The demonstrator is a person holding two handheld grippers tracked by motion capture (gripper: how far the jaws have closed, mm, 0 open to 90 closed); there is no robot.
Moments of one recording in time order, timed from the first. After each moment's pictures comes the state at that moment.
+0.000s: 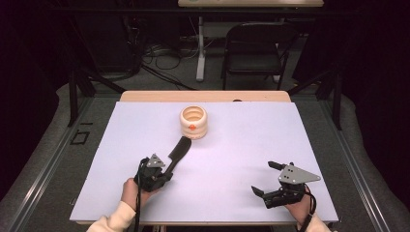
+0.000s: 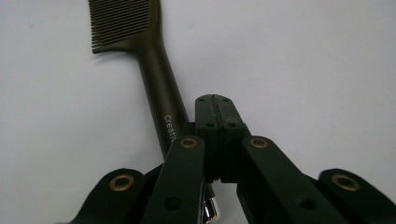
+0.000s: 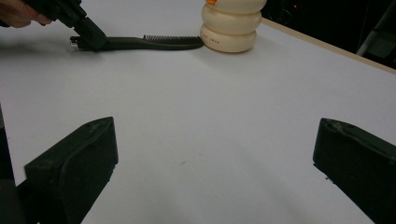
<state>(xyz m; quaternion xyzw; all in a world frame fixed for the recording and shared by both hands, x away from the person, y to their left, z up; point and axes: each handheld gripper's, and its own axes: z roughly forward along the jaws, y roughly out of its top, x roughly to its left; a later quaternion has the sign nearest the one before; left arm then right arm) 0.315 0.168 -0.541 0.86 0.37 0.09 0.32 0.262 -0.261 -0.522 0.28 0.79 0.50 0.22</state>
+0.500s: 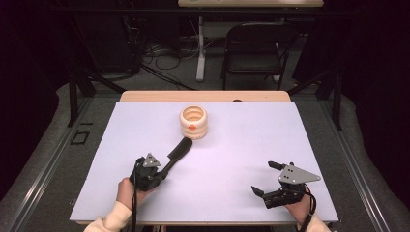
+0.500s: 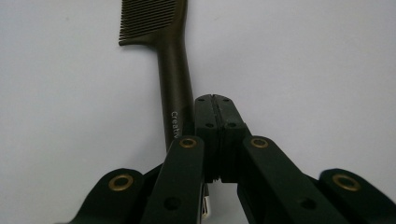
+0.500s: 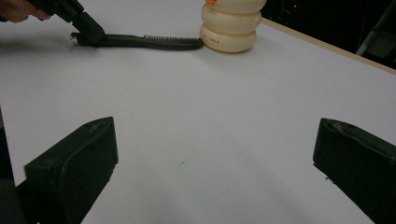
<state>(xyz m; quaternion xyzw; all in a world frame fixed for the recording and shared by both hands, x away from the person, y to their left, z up) 0.315 0.179 -0.539 0.86 0.38 0.11 0.31 0.262 -0.261 -0.522 0.28 0.79 0.50 0.22</state>
